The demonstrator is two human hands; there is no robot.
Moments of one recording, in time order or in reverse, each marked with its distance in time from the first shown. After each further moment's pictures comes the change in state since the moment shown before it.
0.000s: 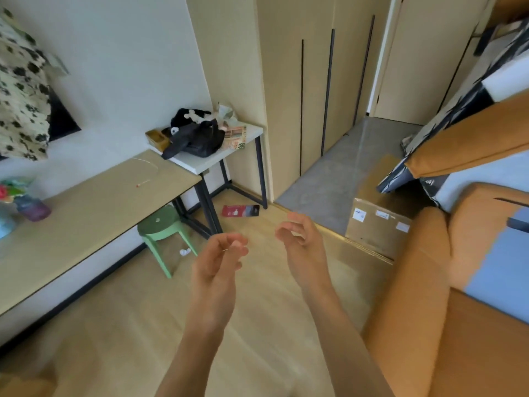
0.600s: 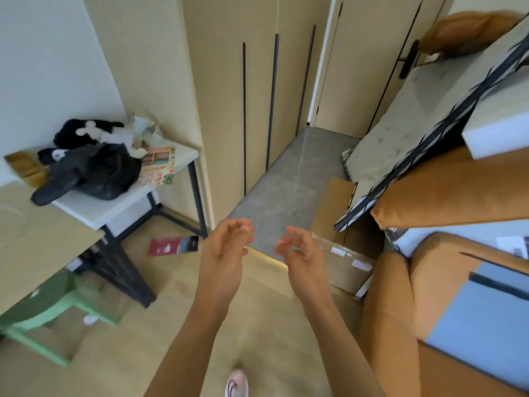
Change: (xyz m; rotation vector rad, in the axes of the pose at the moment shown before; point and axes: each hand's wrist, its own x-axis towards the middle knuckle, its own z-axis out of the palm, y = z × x) left_hand 0.355 -0.052 0.209 -0.156 -0.265 -0.091; right_hand 0.338 -0.007 -0.038 -0.134 0.205 0.029
